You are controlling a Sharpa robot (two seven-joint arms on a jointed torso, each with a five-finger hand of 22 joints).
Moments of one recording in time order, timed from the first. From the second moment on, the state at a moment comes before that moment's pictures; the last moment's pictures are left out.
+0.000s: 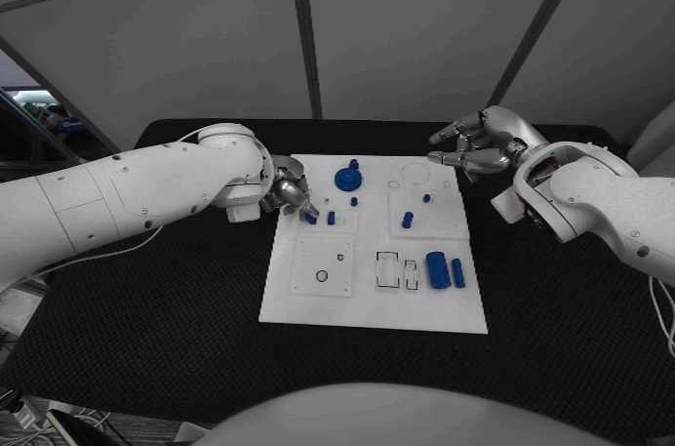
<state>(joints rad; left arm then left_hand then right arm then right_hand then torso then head) 1.24 -0.78 0.00 1.38 -1.06 0.25 -0.53 1.11 -0.15 0.65 0.08 0.12 1.01 0.02 0.60 0.55 1.31 -0.03 0.96 0.67 1.47 -0.09 1.39 1.31 0.12 1.42 0.02 1.32 1.31 1.19 -0.78 0.07 1.46 -0.96 -0.36 -0.03 1.44 -0.10 0.07 0.19 0.36 0.91 0.16 0.19 0.07 1.20 0.07 1.14 1.02 1.46 0.00 1.47 1.31 0.13 1.16 0.10 1.12 0.73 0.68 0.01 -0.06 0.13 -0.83</state>
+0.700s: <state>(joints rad) 1.24 -0.76 0.00 1.36 -1.06 0.24 -0.55 1.03 -0.14 0.57 0.05 0.11 1.04 0.00 0.62 0.57 1.35 -0.07 0.98 0.68 1.47 -0.10 1.39 1.31 0.12 1.43 0.01 1.33 1.31 1.19 -0.78 0.07 1.46 -0.96 -0.36 -0.03 1.44 -0.10 0.07 0.19 0.36 0.91 0.16 0.19 0.07 1.20 0.07 1.14 1.02 1.46 0.00 1.46 1.31 0.15 1.16 0.10 1.12 0.73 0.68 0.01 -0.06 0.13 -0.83</state>
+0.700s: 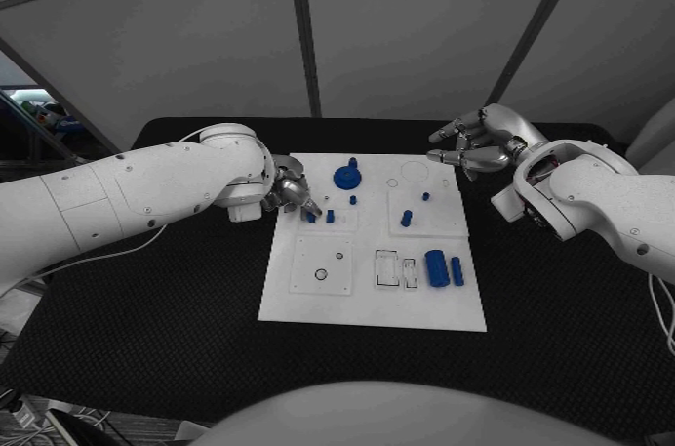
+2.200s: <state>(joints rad) 1.23 -0.79 0.00 1.36 -1.04 0.16 -0.55 0.97 -0.09 0.15 0.21 0.11 1.05 0.00 0.61 0.58 1.34 -0.06 0.98 0.67 1.47 -0.11 1.39 1.31 0.05 1.44 0.00 1.32 1.31 1.19 -0.78 0.07 1.46 -0.96 -0.36 -0.03 1.44 -0.10 0.07 0.19 0.36 0.91 0.16 0.19 0.07 1.20 0.07 1.14 1.01 1.46 0.00 1.46 1.31 0.15 1.16 0.10 1.12 0.72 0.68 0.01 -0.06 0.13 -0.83</state>
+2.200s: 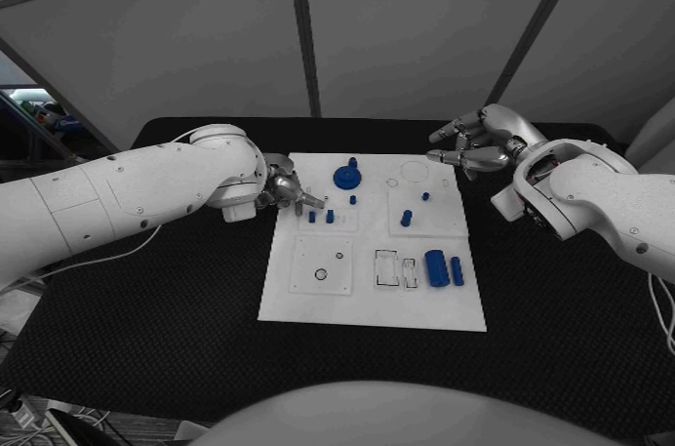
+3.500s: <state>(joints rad) 1.17 -0.68 0.01 1.32 -1.37 -0.23 0.01 1.39 -0.17 0.31 0.00 0.11 0.92 0.12 0.30 0.22 0.92 0.09 0.56 0.20 1.17 0.02 1.02 0.70 0.18 1.08 0.12 0.62 0.89 1.19 -0.78 0.07 1.45 -0.96 -0.36 -0.03 1.44 -0.10 0.08 0.19 0.36 0.91 0.16 0.19 0.07 1.20 0.07 1.14 1.01 1.46 0.00 1.46 1.31 0.15 1.16 0.10 1.11 0.72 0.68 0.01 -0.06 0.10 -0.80</state>
